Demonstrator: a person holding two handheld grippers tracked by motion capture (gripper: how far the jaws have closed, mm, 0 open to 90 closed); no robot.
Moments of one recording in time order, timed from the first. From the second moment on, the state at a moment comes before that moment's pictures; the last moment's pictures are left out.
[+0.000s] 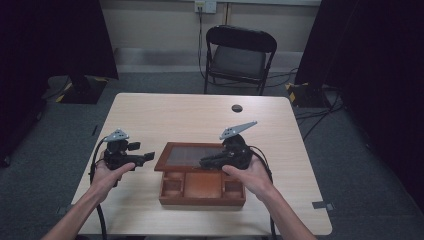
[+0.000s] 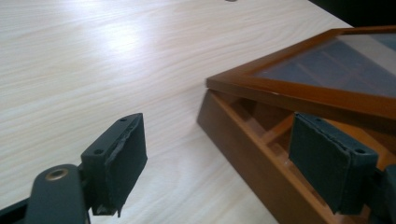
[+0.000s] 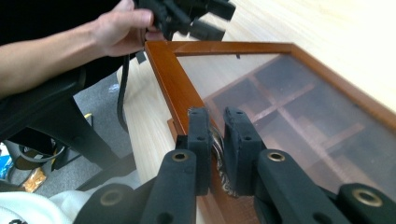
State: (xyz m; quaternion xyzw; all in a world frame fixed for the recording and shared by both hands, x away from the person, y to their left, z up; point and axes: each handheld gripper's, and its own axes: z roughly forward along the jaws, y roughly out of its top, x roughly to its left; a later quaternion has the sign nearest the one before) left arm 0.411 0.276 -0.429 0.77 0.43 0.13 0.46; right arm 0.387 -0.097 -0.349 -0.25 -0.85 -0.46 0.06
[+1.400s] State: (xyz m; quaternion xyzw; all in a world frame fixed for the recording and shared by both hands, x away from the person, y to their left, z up) left arm 0.410 0.276 -0.433 0.77 0.43 0.13 0.45; right arm 0.369 -0.090 -0.418 -0.27 -0.87 -0.41 0.07
